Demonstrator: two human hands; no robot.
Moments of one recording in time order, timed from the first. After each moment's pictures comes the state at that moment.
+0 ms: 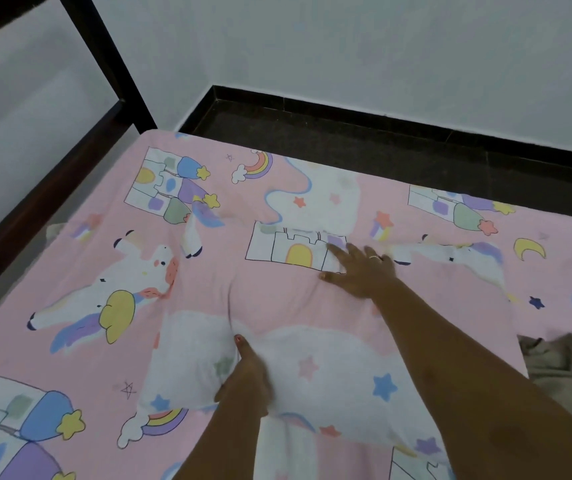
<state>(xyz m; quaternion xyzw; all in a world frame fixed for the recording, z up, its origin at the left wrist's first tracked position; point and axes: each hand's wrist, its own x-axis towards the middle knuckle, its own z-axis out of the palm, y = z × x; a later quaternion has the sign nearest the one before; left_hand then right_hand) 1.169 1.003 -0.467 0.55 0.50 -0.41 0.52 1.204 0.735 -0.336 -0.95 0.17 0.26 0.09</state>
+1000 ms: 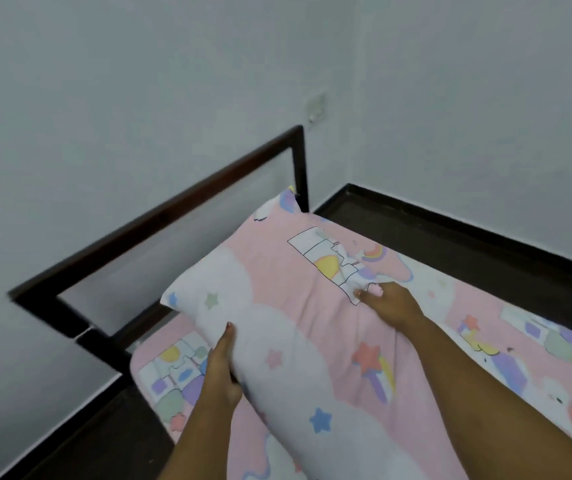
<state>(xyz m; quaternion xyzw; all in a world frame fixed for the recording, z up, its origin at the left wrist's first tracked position) 1.099 1.178 -0.148 0.43 0.31 -0.04 0.84 1.175 0.876 -0.101 -0.91 0.08 0.10 0.40</state>
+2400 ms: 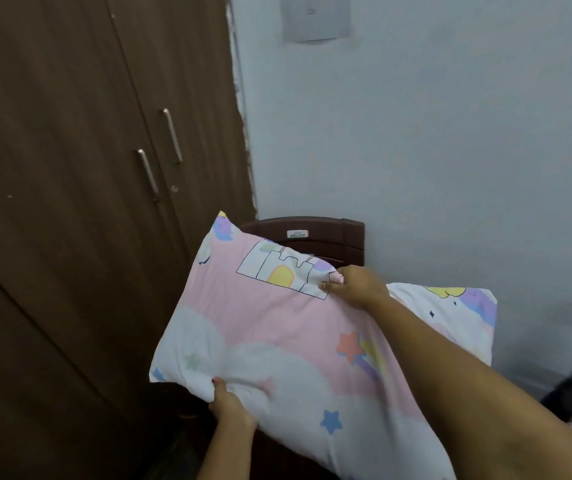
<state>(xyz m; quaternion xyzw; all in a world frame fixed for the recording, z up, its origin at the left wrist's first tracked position) 0.482 1.694 -0.186 -0.05 0.55 0.55 0.63 0.733 1.718 0.019 -0.74 -0.62 0.18 0.17</state>
